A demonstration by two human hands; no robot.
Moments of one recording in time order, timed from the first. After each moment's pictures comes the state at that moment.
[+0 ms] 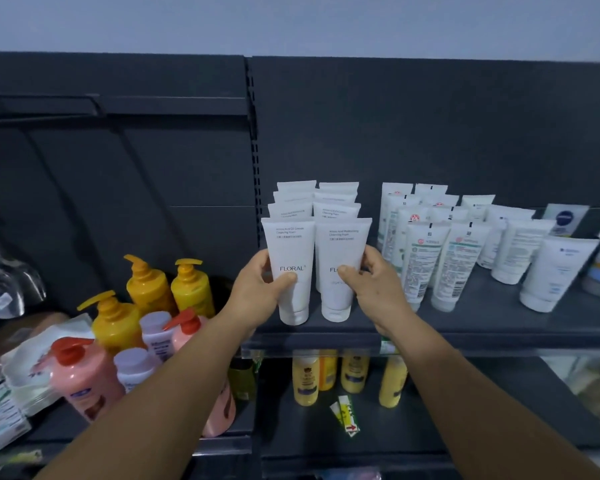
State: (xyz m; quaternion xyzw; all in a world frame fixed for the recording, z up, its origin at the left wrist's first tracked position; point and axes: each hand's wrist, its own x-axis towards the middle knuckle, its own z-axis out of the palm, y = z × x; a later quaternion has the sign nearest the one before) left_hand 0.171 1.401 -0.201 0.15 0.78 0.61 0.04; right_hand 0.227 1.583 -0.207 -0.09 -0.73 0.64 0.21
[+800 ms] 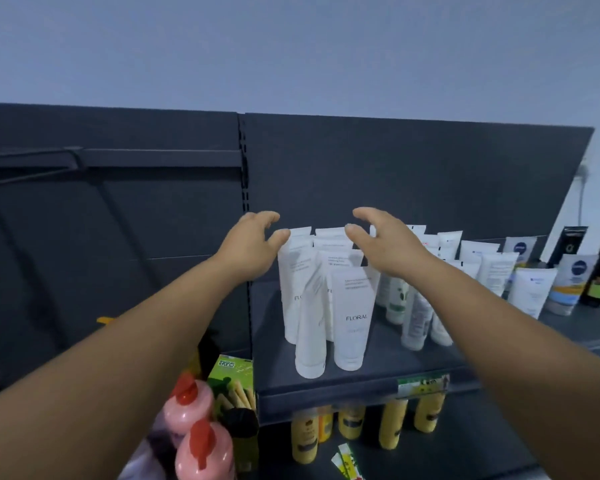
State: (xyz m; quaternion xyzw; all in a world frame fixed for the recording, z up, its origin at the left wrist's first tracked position) left_hand 0.093 1.383 -0.081 0.33 0.87 0.36 -0.07; right_hand 0.208 1.565 -0.067 -0.15 -0.92 0.26 0.24
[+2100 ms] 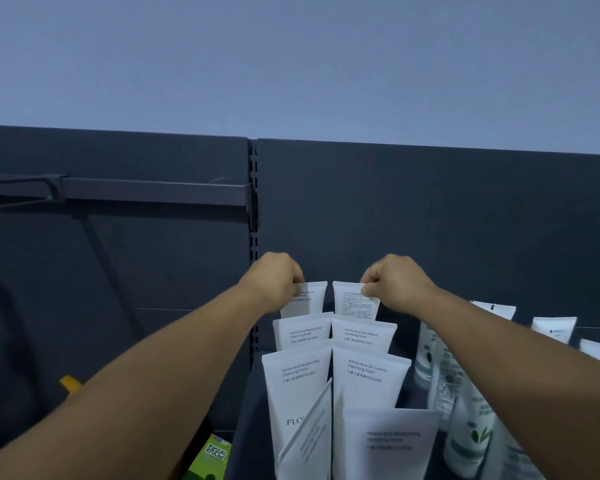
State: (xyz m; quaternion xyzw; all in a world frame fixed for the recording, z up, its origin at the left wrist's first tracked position) left_hand -0.044 1.477 -0.087 0.28 0.94 0.19 -0.07; right_hand 0.029 1.677 -0.080 -0.09 -0.97 0.16 0.13
